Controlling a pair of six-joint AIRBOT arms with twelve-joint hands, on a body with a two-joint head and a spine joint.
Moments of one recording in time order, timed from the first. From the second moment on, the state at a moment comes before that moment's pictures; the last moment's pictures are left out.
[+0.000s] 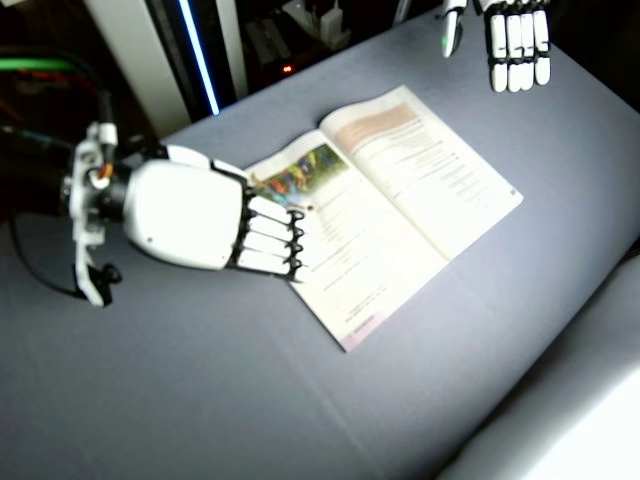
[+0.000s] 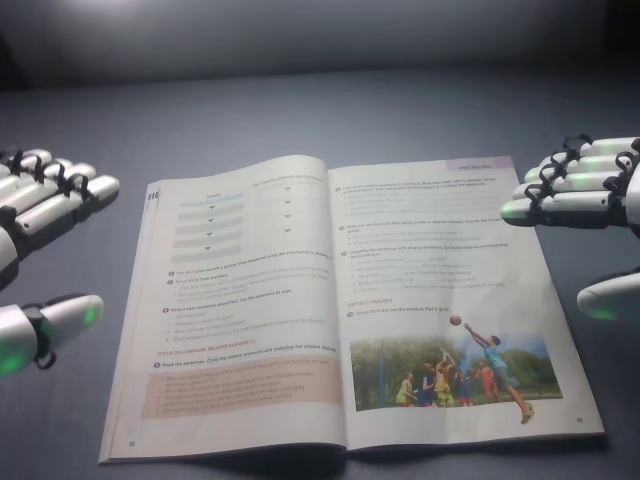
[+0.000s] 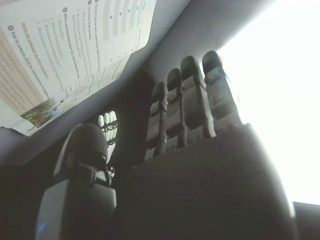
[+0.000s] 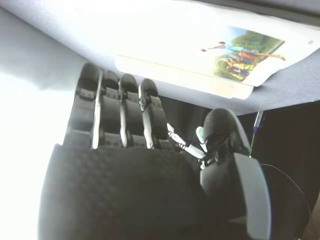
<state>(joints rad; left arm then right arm) 1.10 -0.72 0.94 -0.19 -1.06 0.94 -0.63 -0.89 1.24 -0.81 0.58 -0.23</state>
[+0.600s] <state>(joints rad) 1.09 -0.73 0.94 -0.19 -1.06 0.94 -0.63 -0.91 1.25 -1.00 0.51 -0.15</state>
